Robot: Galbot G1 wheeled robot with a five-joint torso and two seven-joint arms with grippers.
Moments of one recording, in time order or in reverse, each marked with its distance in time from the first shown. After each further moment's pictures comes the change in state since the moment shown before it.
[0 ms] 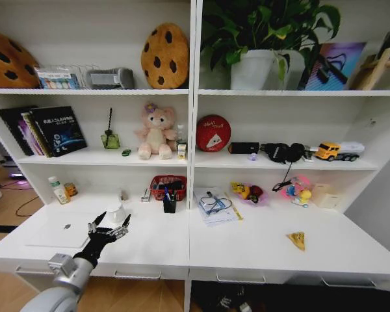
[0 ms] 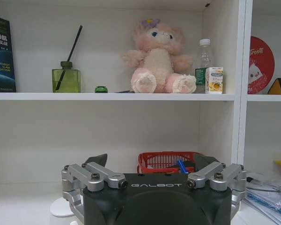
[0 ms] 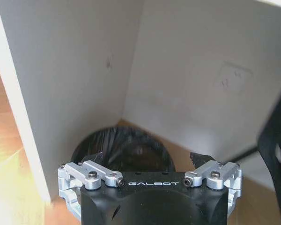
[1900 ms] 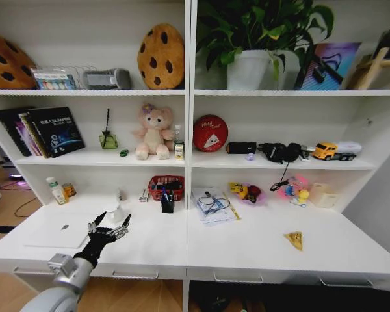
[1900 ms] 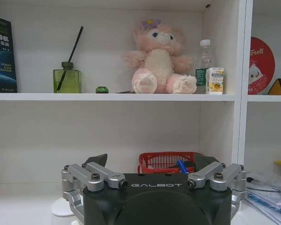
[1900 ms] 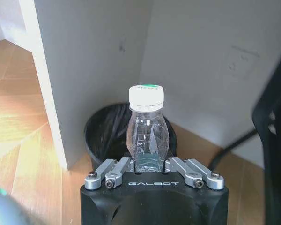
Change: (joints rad) left arm 0.000 0.000 0.000 0.000 0.000 0.000 0.000; right arm -0.061 -0.096 0.025 -0.026 0.053 0.096 -0.135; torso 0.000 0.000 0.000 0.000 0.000
